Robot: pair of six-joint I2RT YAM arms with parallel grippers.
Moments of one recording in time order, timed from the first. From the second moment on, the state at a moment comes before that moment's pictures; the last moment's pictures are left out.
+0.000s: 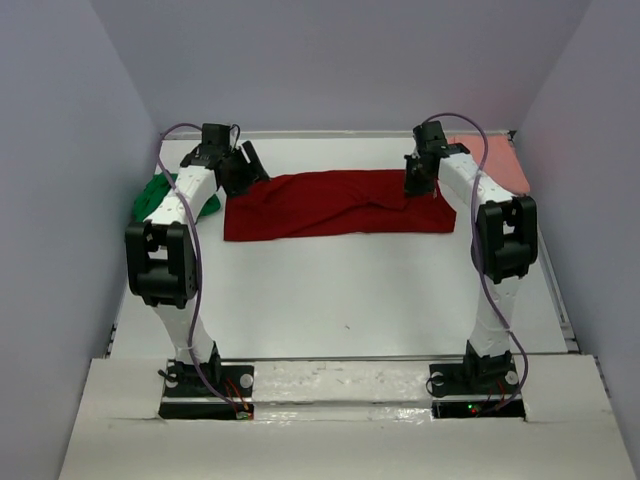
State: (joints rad) left arm -0.10 1.83 1.51 -0.52 0.21 -0.56; right arm 0.19 2.07 1.76 -0.71 0.02 0.31
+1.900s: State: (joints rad) left arm -0.11 1.87 1.51 -0.53 0.21 -0.53; right arm 0.36 2.24 2.07 -0.69 0.16 0.23
